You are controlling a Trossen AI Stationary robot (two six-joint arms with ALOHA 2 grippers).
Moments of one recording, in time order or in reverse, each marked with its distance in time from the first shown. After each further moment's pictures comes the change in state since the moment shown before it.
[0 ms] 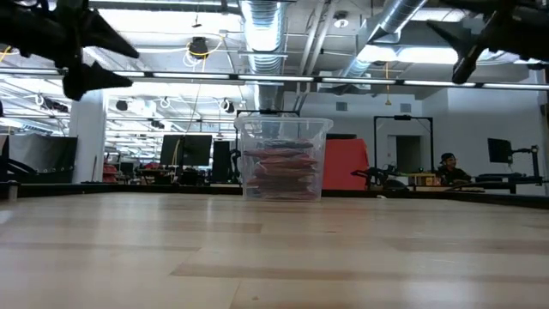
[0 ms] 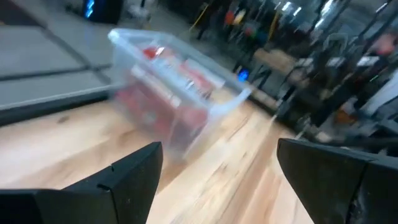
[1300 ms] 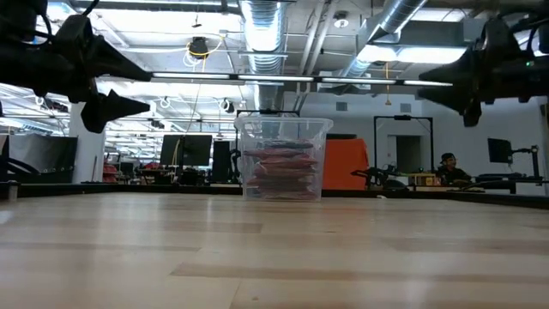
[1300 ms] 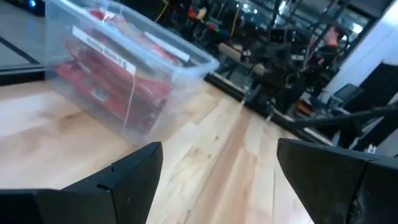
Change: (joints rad) left arm -0.069 0.033 -0.305 0.426 0.088 0.008; right arm -0.169 -0.130 -0.058 -0.414 0.079 -0.141
